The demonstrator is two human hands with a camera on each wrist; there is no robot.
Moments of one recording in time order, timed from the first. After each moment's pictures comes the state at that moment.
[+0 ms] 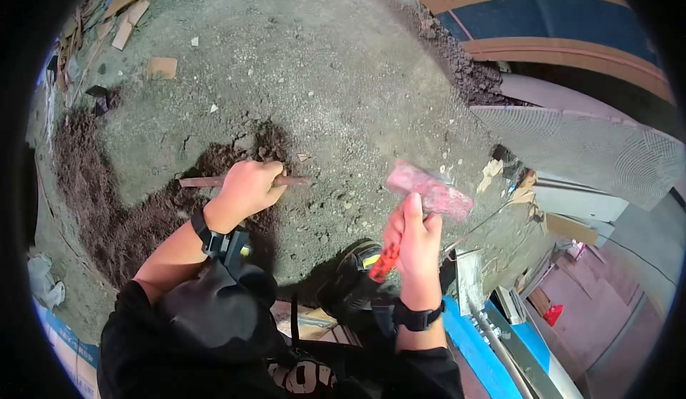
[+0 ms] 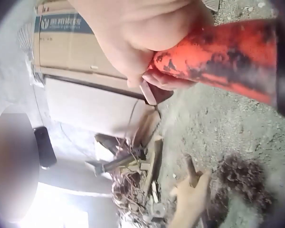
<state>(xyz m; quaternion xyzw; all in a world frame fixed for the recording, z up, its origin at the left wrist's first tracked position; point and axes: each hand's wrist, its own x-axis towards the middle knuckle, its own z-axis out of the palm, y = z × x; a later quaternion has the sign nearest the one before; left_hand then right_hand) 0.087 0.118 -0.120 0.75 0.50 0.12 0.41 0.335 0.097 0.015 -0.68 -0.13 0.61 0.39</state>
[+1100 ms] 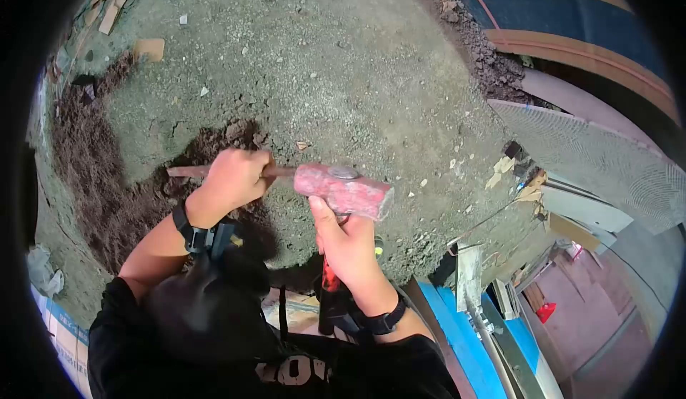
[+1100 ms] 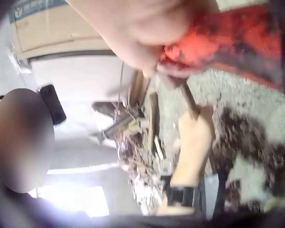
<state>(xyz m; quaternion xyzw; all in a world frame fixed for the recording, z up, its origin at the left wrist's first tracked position) 0.079 0.126 -0.131 0.76 0.50 0.07 0.41 0.259 0.096 -0.018 -0.71 -0.21 0.64 0.20</state>
